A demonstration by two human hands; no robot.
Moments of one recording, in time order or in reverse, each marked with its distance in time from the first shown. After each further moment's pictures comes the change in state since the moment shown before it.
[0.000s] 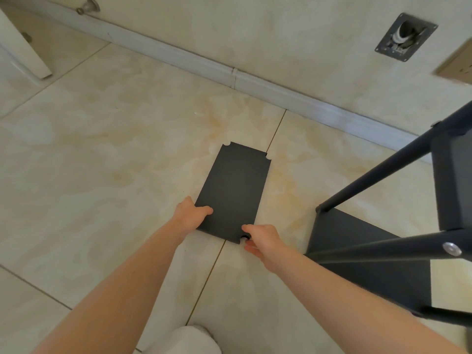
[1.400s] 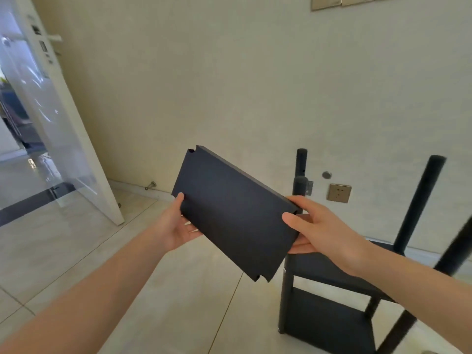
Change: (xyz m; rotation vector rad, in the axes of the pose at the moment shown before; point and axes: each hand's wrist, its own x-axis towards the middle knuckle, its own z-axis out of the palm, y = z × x) left_hand -0.364 0.189 -0.121 -0.898 -0.122 0.355; right_hand -0.441 -0.097 -0.236 -0.191 -0.168 -1.022
